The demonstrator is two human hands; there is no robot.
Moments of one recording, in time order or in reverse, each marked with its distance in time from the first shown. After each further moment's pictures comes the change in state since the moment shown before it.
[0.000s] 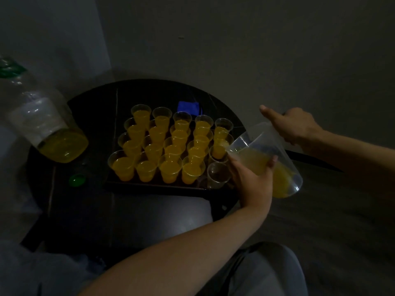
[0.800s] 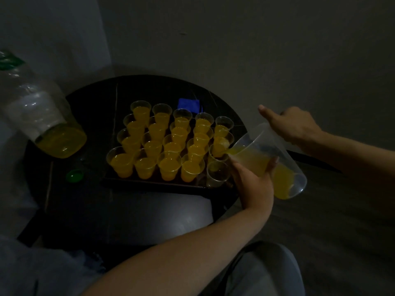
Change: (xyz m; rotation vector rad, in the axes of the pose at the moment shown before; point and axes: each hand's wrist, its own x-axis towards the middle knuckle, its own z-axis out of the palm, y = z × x) left_hand -0.003 -0.003 0.004 -0.015 0.016 -0.017; right_hand 0.009 0.001 0.006 -0.104 -0.010 -0.040
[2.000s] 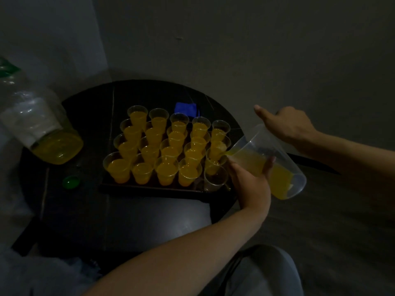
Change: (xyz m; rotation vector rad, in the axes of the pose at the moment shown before) left_hand 0.003 0.009 0.001 -0.045 -0.036 -0.038; right_hand 0.005 -0.006 -0.004 -0.101 0.070 0.029
